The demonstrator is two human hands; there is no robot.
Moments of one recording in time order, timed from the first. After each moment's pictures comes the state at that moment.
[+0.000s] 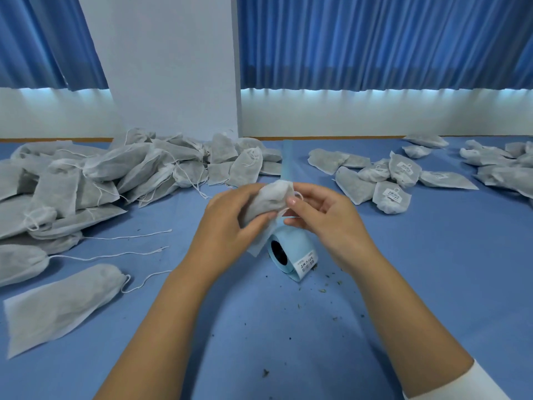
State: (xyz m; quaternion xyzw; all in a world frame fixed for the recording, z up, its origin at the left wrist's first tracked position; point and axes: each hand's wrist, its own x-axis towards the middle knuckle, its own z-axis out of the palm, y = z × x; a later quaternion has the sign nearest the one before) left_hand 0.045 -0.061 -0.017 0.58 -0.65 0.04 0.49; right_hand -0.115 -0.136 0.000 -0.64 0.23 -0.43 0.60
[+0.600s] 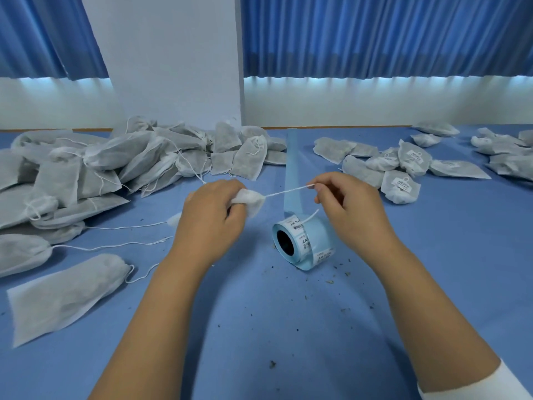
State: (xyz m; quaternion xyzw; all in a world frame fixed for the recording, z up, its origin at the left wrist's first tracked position) left_hand 0.062 -0.049 -0.015 0.72 -0.58 0.02 0.39; right_hand -0.130 -0.145 -0.004 -0.80 0.37 -0.41 0.25
